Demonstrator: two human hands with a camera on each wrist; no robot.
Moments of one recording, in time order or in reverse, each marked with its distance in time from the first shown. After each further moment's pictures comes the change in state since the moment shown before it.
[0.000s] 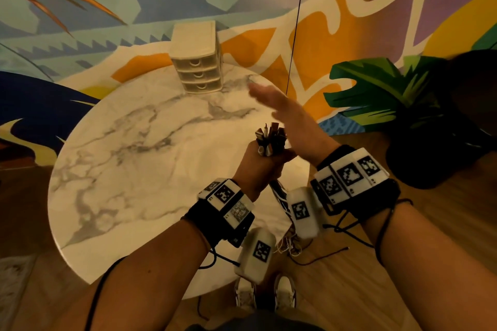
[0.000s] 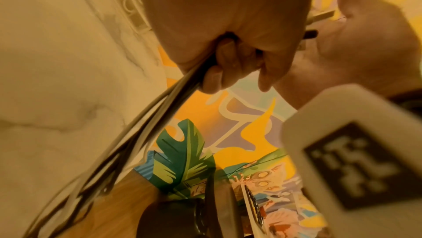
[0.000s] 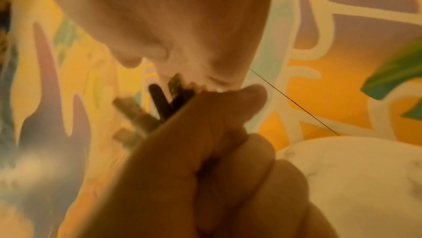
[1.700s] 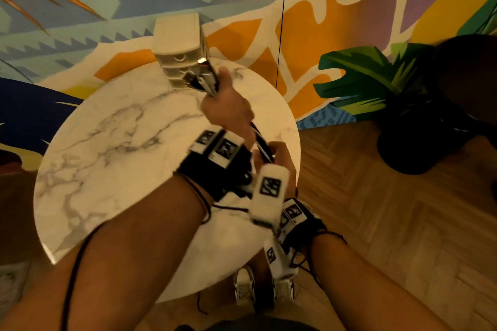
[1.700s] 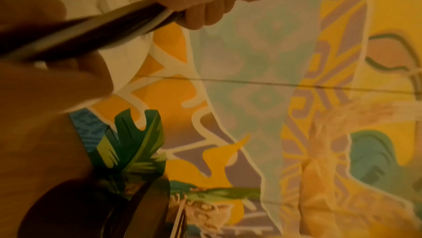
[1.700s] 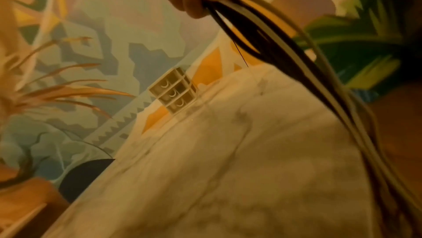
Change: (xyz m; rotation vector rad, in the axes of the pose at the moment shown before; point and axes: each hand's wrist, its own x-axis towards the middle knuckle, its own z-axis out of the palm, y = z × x) left_hand 0.050 0.058 0.007 -0.673 0.656 0.035; right_hand -0.051 0.096 0.068 0.002 0.543 0.314
